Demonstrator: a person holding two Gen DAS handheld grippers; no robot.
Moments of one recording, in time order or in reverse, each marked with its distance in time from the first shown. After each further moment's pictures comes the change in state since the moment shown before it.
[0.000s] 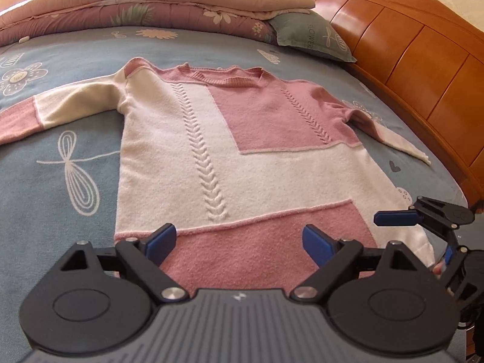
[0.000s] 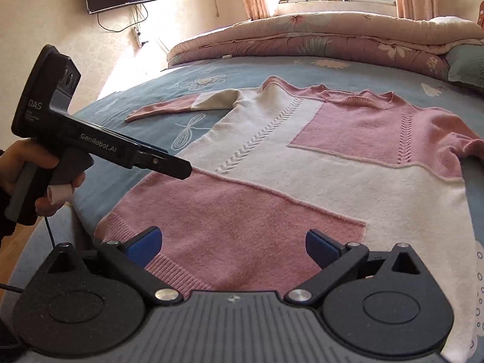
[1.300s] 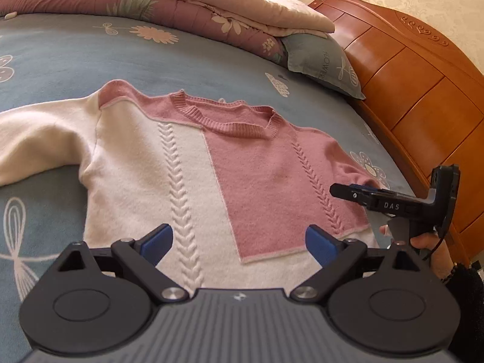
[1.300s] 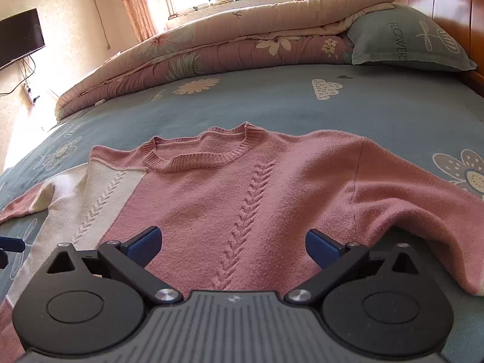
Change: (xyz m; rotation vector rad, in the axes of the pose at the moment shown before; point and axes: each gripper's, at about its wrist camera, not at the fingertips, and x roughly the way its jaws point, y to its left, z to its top) left arm 0.079 0.045 0.112 -0.167 -0.022 -0.108; right arm 0.087 -0.206 0.101 0.283 -0.050 -0.204
